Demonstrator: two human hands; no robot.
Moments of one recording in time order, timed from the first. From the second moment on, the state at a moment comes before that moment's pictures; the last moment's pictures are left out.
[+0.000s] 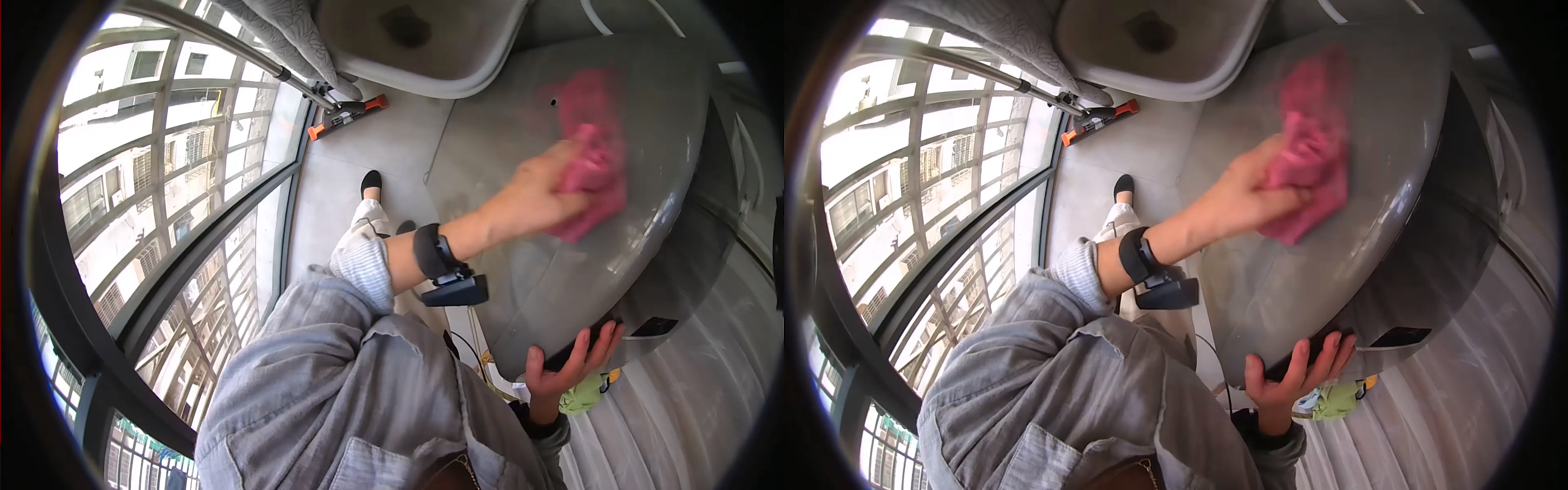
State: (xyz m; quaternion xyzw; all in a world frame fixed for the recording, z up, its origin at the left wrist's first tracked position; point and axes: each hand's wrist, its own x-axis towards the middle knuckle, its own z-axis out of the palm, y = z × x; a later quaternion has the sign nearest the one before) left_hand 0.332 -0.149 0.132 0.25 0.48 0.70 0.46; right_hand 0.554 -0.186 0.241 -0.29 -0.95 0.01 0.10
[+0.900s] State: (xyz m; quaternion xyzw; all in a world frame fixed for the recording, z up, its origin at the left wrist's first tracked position) left_hand 0.439 -0.263 0.092 0.31 0.59 0.66 0.35; right_hand 0.616 -0.260 0.209 -0.24 -0.94 0.05 0.24
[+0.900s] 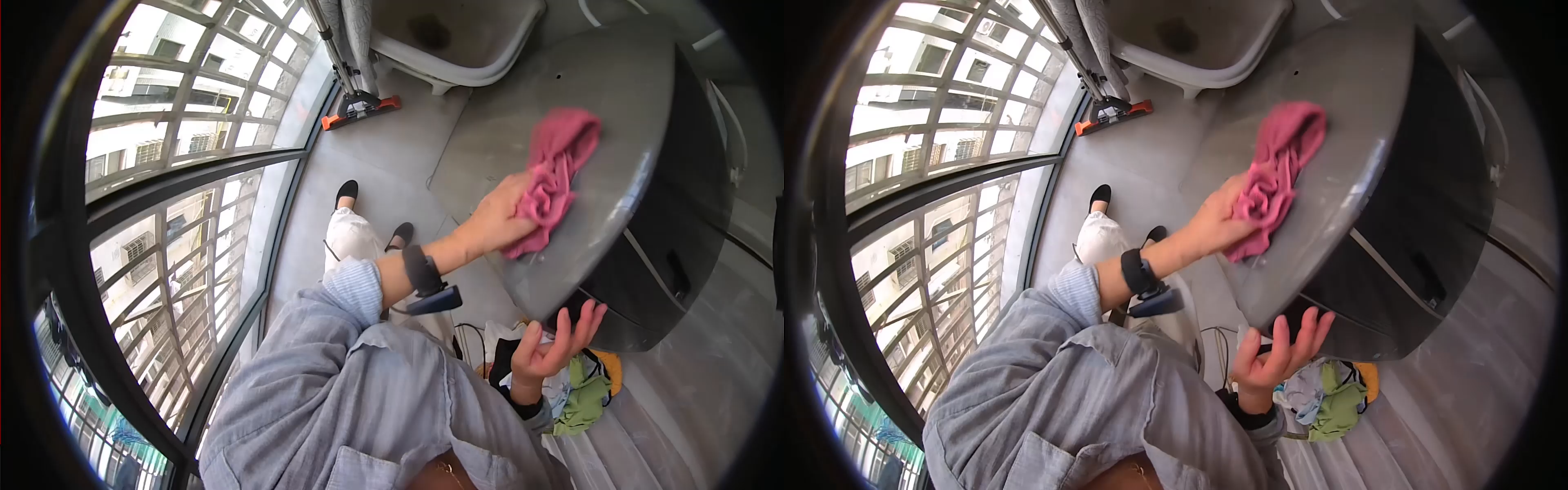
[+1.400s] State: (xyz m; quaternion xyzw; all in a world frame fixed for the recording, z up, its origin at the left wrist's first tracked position) left_hand 0.385 -0.196 -0.152 0.15 0.51 0.63 0.56; right_hand 0.608 -0.291 0.129 -0.47 -0.78 -0.16 0.38
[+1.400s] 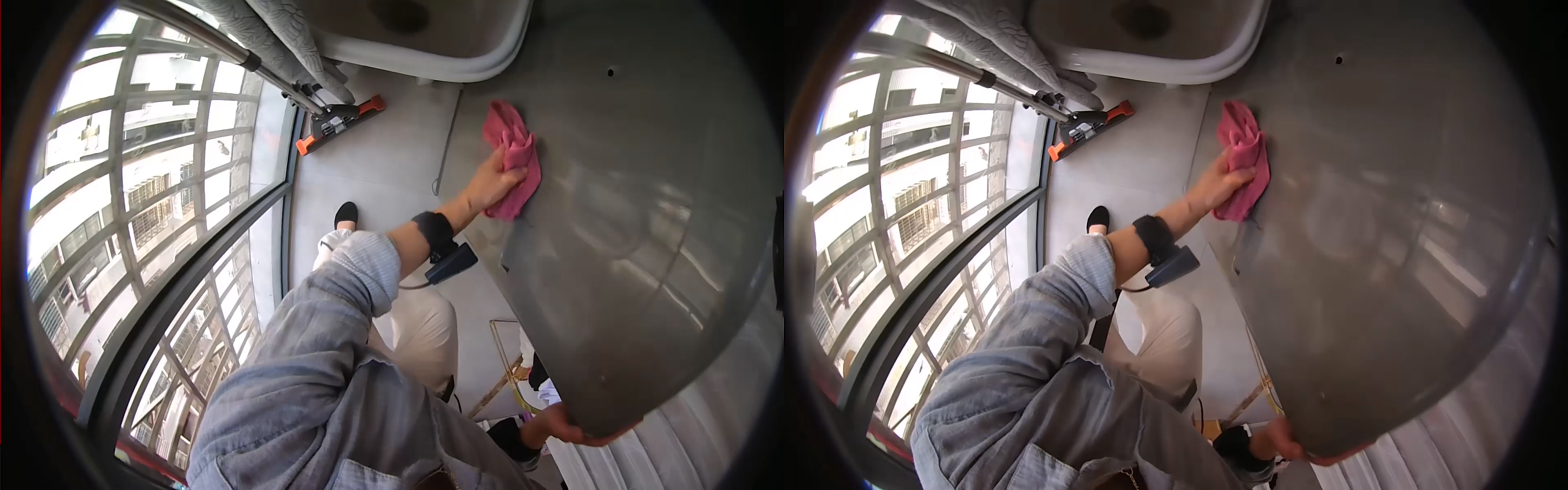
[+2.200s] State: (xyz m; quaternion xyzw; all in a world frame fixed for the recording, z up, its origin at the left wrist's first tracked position) left_hand 0.345 -0.095 -0.681 0.04 0.50 0.63 0.58; right_hand 0.629 -0.291 0.019 -0.37 -0.69 -0.36 0.51
